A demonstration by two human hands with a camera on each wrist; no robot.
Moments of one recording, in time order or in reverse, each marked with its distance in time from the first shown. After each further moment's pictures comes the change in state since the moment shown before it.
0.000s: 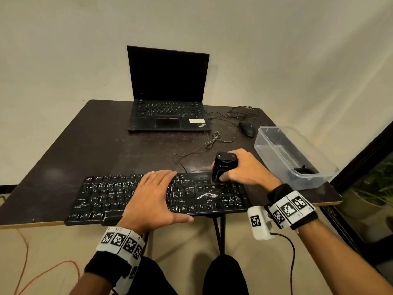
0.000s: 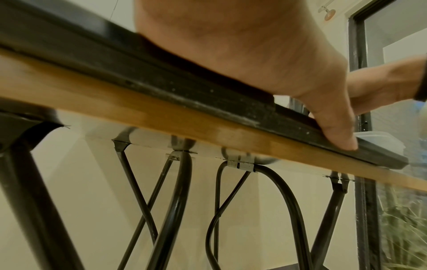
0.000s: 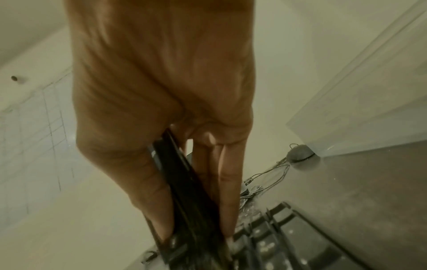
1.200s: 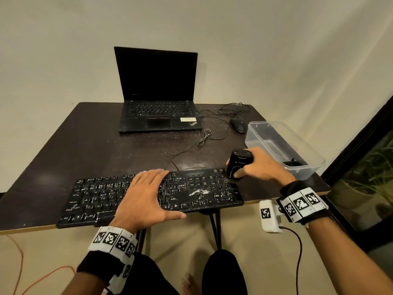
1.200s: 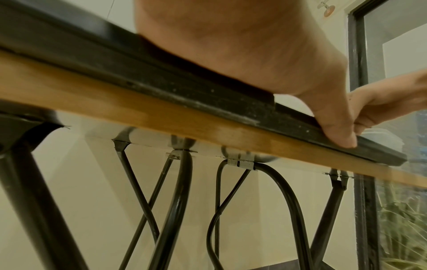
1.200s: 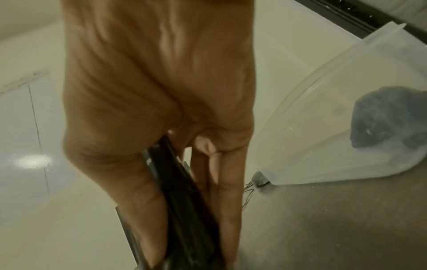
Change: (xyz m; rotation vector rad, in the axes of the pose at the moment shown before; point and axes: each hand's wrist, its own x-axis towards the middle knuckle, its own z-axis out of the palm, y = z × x) left_hand -0.002 0.000 0.000 0.009 0.015 0.018; right_hand -0.034 0.035 -0.040 0.112 -0.011 0.019
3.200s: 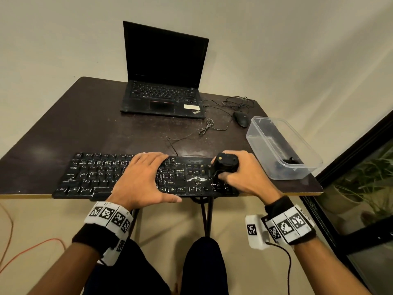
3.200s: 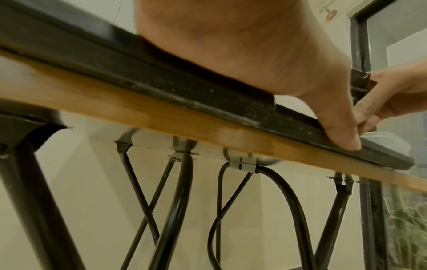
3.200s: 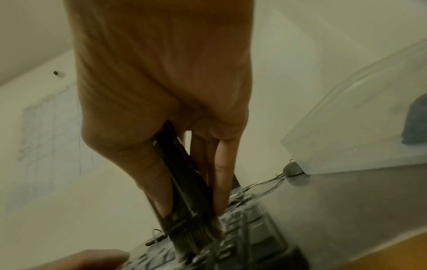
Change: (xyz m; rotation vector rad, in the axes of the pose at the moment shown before) left_hand 0.002 -0.003 0.005 0.017 0.012 -0.001; right_hand -0.033 -0.035 0.054 -0.210 0.149 -0.073
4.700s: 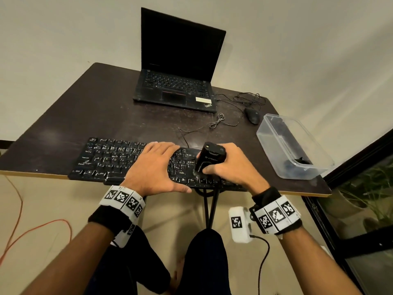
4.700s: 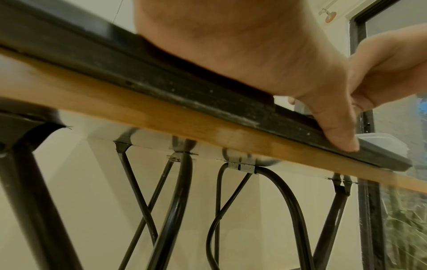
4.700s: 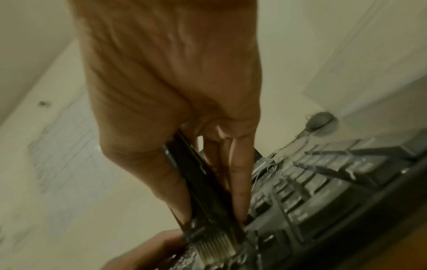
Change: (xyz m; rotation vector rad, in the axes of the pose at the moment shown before) left_hand 0.000 0.000 0.003 0.005 0.026 0.001; right_hand 0.019 -0.042 0.035 0.137 -0.117 0.030
